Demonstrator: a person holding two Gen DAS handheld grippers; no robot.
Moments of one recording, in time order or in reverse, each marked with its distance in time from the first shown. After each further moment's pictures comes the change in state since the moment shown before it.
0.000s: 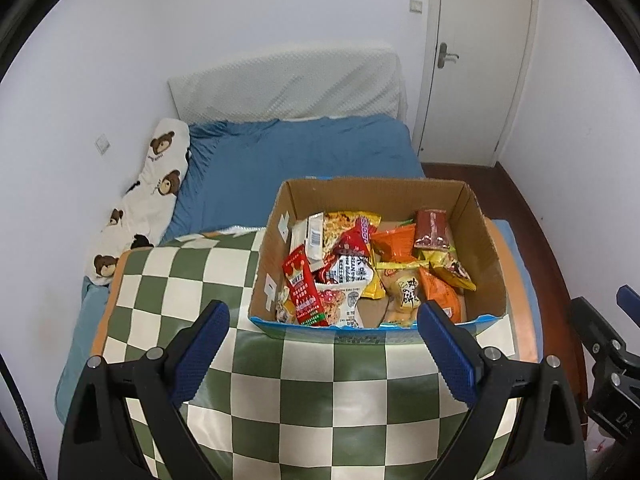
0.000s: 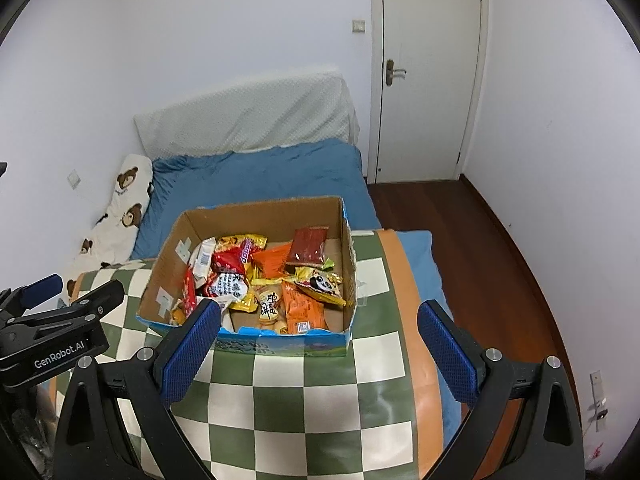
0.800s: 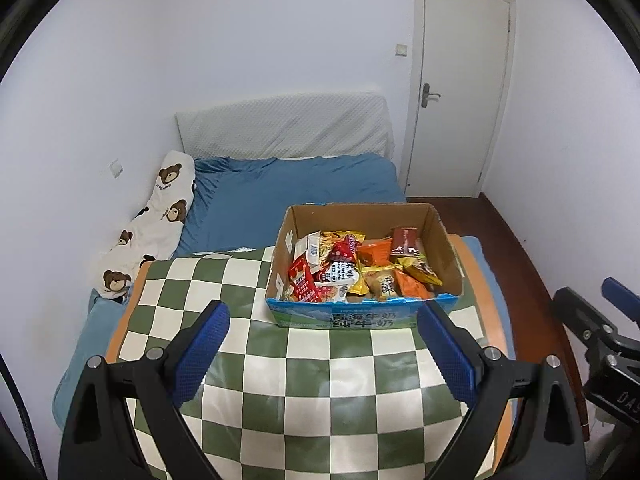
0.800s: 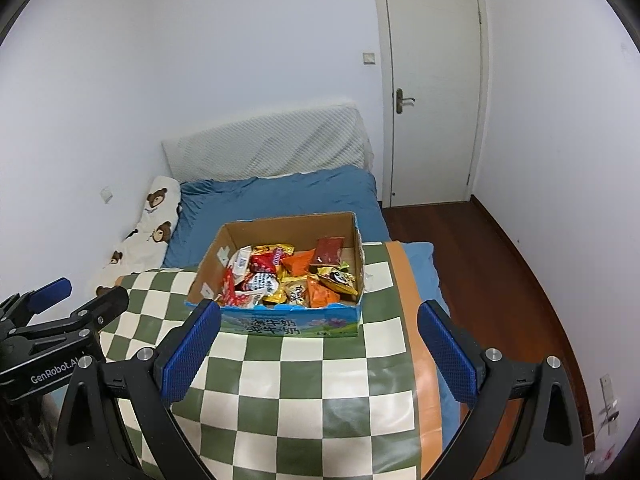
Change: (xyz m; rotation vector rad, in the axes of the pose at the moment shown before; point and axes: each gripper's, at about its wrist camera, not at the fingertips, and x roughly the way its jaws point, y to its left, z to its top) left arm -0.112 0.006 -0.053 -0.002 -0.162 -0.022; right arm -0.121 -0.008 -0.039 -0.011 -0.114 0.084
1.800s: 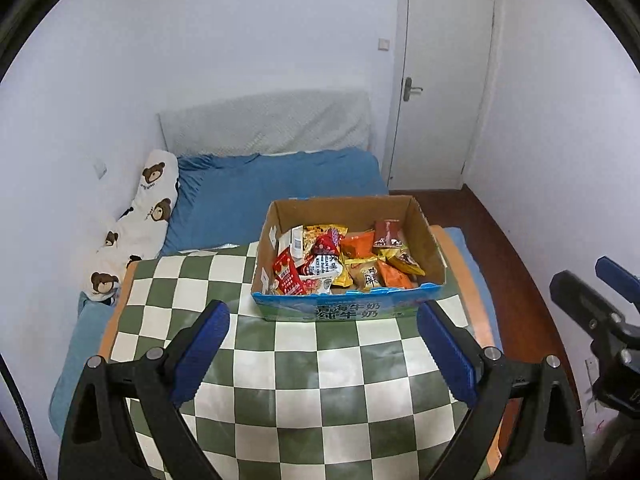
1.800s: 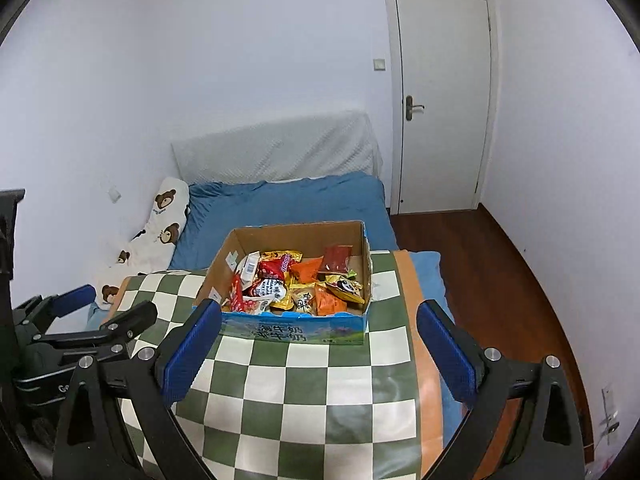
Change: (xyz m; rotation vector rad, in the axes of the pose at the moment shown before) left arm -0.022 0.001 -0.003 0.030 0.008 -0.073; right arm -0.010 0.005 0.005 -0.039 -0.028 0.042
